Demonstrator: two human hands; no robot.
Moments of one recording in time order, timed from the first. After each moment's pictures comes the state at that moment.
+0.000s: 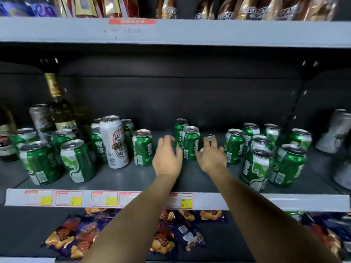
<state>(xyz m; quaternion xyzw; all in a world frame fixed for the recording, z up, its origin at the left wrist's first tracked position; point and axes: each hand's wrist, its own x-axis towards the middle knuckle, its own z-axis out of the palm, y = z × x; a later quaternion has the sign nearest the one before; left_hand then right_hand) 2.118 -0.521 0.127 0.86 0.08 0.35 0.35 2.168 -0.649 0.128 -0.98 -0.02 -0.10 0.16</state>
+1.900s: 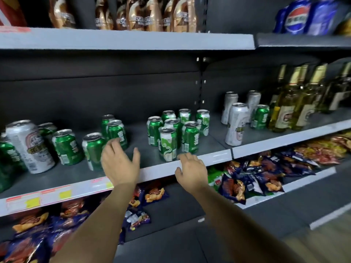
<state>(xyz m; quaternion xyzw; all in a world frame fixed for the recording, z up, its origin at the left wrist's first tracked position) 2.045 -0.629 0.108 0.85 0.06 0.44 0.28 2.010 -0.823 0.095 -0.97 -0.05 -0.19 0.14</state>
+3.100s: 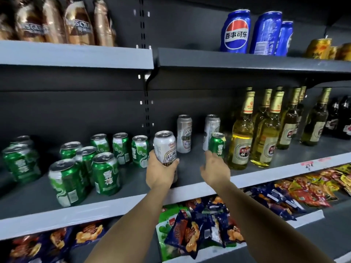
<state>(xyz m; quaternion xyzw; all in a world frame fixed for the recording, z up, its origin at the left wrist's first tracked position) 2.145 -1.009 0.125 0.82 0.08 0.23 0.52 2.130 -1.169 0.142 -0.97 0.06 -0.16 0.15</state>
